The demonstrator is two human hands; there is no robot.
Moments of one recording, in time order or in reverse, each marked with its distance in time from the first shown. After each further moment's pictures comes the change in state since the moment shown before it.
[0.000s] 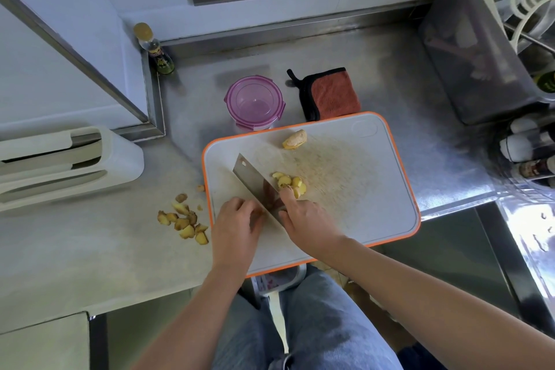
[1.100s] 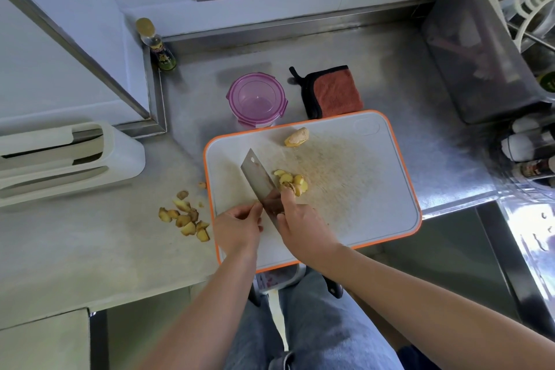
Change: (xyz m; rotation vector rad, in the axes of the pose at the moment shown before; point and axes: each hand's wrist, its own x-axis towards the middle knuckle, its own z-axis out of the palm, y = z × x) left_hand 0.007 0.029 0.003 -0.793 0.115 -0.887; right_hand -0.011 -0.024 -0.003 0.154 -0.025 0.124
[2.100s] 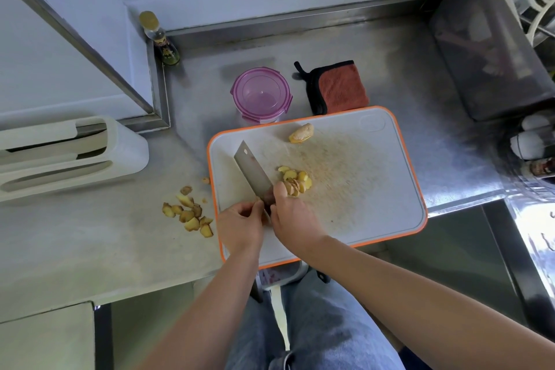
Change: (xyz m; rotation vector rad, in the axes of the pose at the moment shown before) left_hand 0.002 -0.004 -0.003 0.107 0.011 0.103; right_hand 0.020 -0.012 0.015 -0.005 0.008 0.020
